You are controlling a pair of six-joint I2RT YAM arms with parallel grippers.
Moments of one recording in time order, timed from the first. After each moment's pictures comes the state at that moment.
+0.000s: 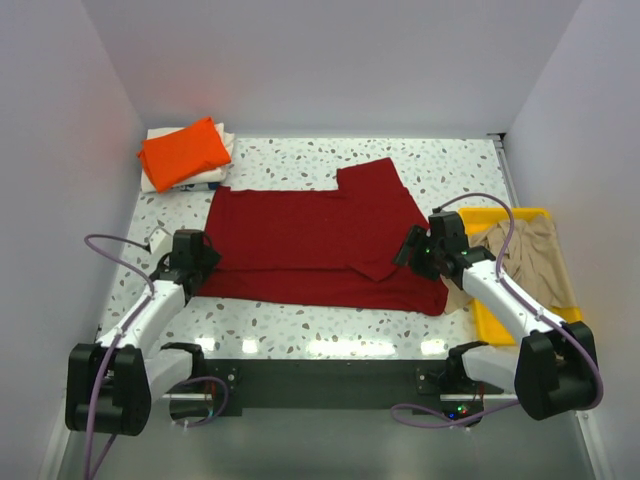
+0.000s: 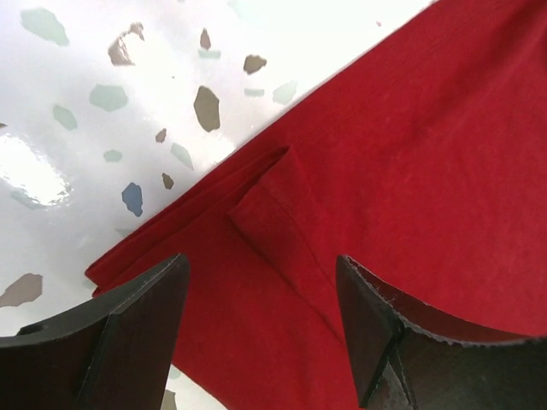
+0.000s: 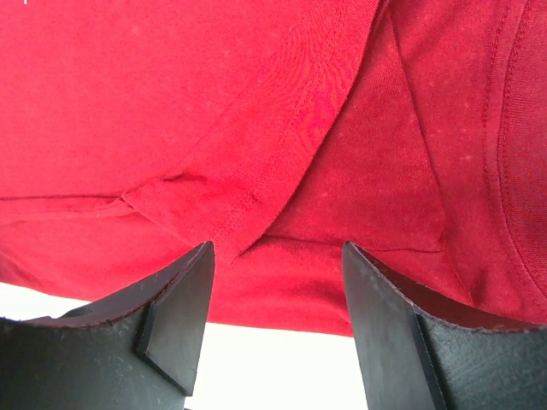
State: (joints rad) left arm -0.07 1.05 0.47 -0.31 -0.36 -0.99; right arm 0.26 1.17 0.68 -0.43 -0.07 0.67
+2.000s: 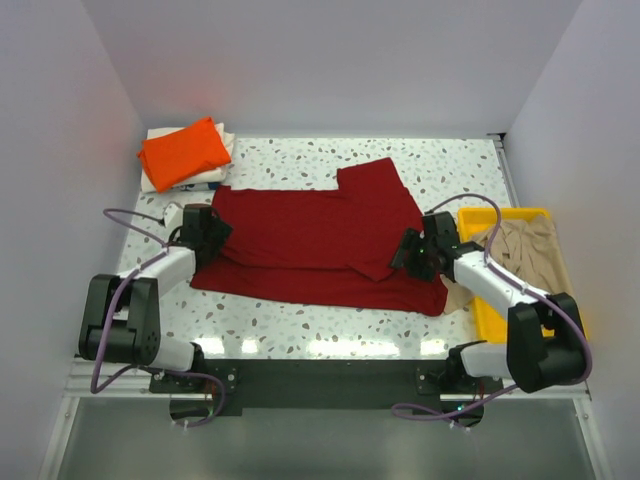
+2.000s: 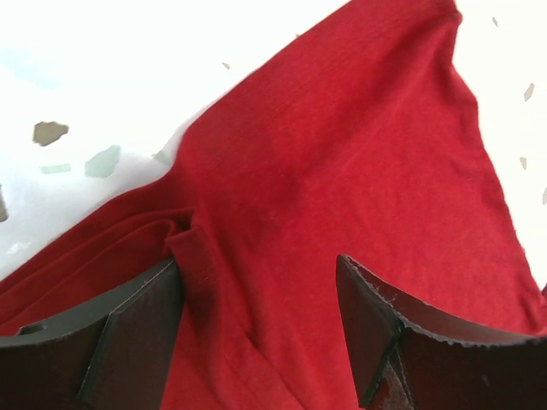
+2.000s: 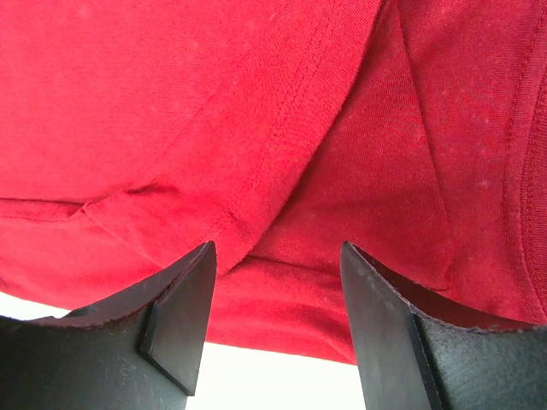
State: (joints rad) left arm -0.07 1.43 0.63 -0.02 -0.26 -1.02; right arm 0.26 1.31 0.68 -0.36 -0.10 0.65
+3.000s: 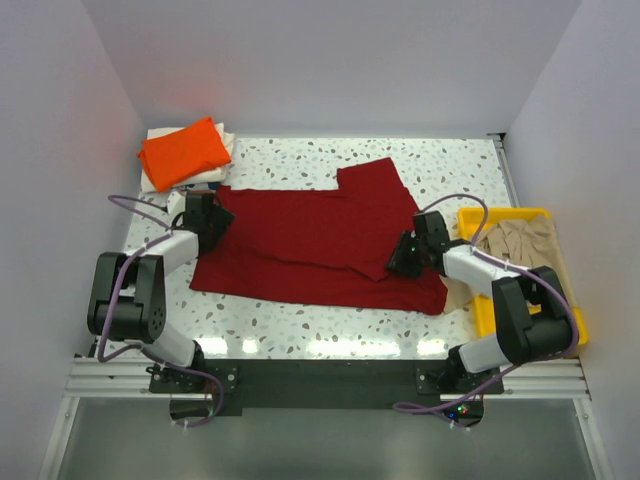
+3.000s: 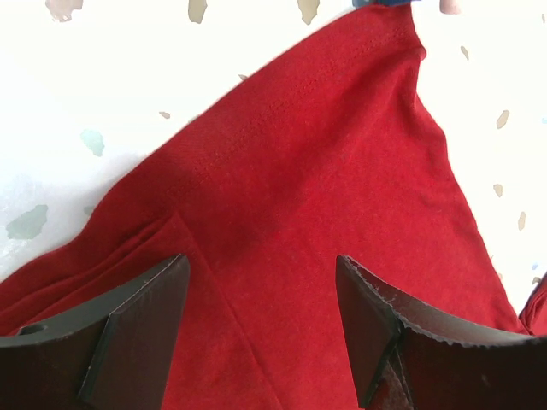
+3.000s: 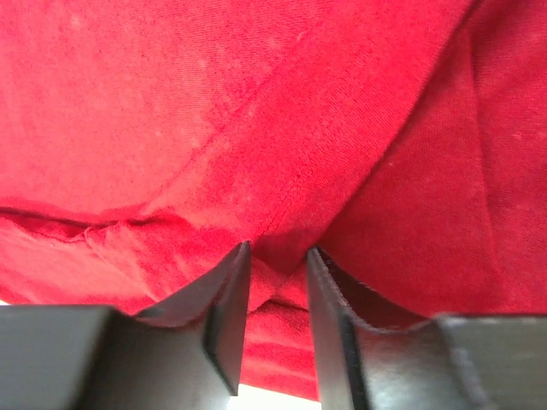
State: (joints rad) left arm -0.06 1.57 0.77 -0.02 -0.24 -1.02; right arm 0.28 1.45 0.68 -0.23 -0.14 0.68
